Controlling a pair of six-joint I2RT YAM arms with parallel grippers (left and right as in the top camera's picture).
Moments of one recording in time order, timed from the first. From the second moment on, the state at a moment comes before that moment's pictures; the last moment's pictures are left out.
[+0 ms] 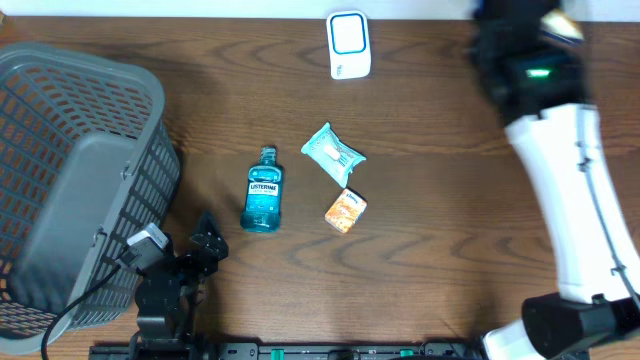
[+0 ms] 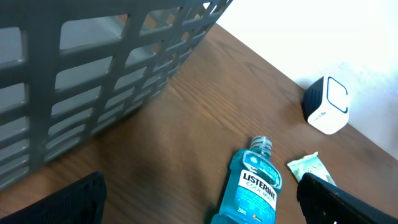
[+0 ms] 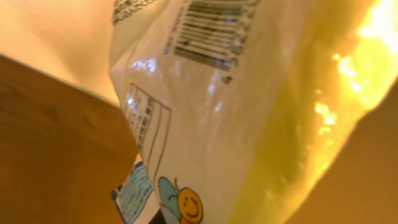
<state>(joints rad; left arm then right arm) -0.04 0.01 0.14 -0.48 -0.12 -0.62 0.22 1.70 1.92 -0.63 0.75 -0.74</state>
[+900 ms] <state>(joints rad) -0.04 0.01 0.14 -0.48 -0.12 -0.62 -0.61 2.14 1.91 -1.02 0.42 0.14</state>
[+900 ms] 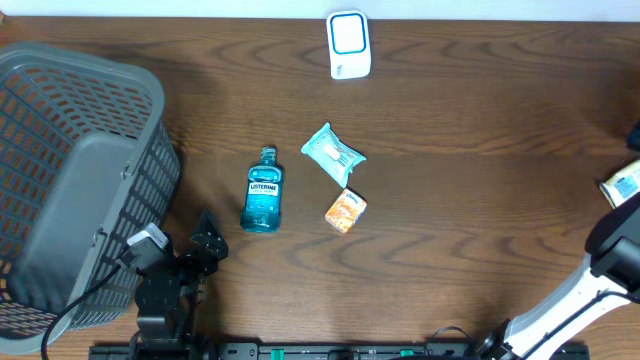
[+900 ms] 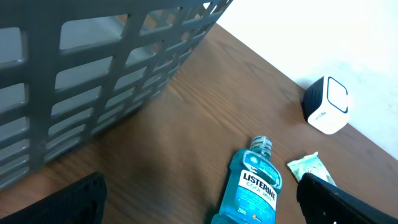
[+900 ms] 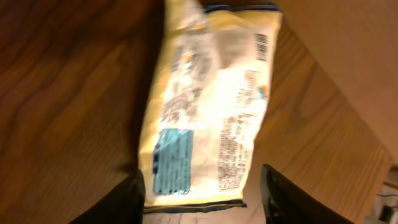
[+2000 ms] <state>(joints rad) -0.04 0.01 0.14 -0.48 -0.12 -0.62 0.27 2.03 1.79 -0.90 -0.37 -0.06</state>
